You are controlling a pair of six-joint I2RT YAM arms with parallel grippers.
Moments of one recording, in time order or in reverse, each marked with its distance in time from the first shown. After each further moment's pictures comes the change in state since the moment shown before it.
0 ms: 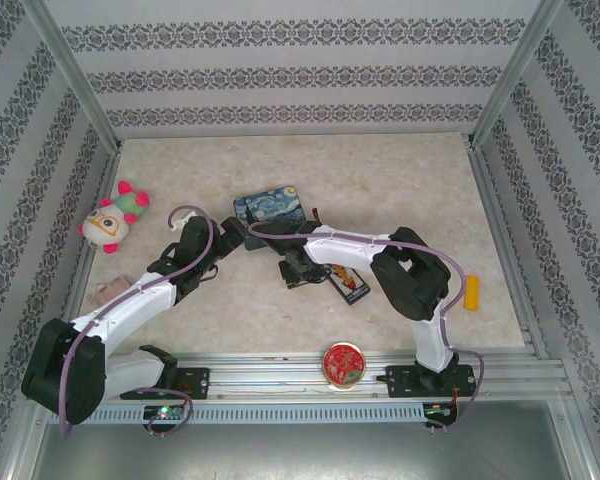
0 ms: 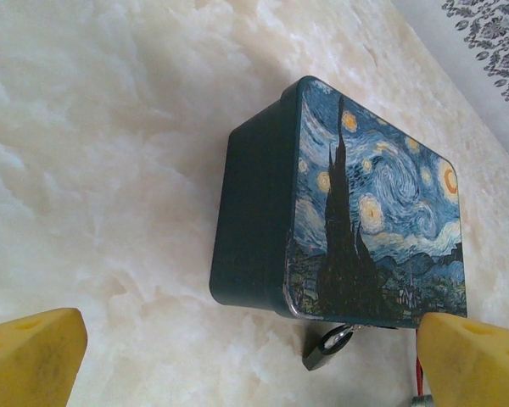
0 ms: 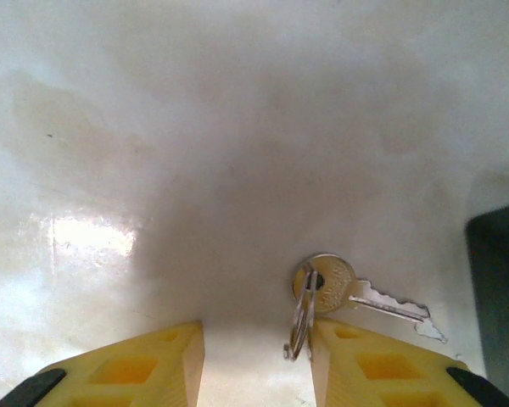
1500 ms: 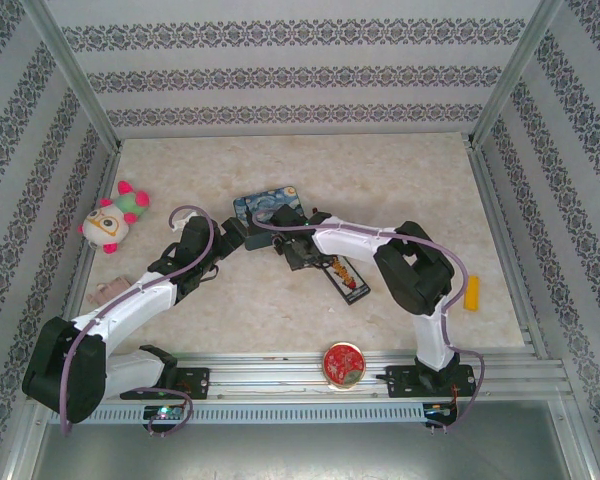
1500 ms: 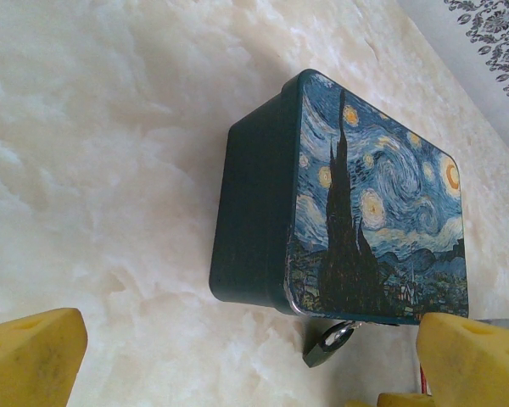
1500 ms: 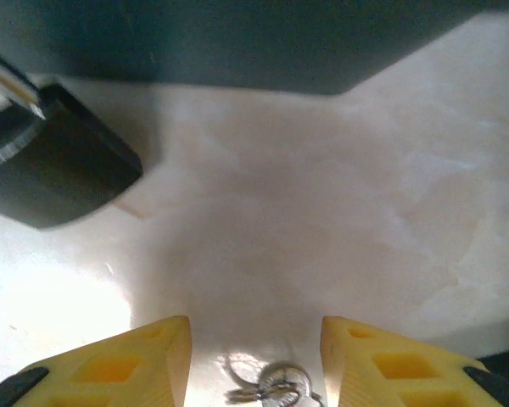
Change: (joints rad) left arm 0.000 0.005 0.000 0.000 0.008 0.000; right arm -0.077 -0.005 -0.013 0.151 0.087 -0.210
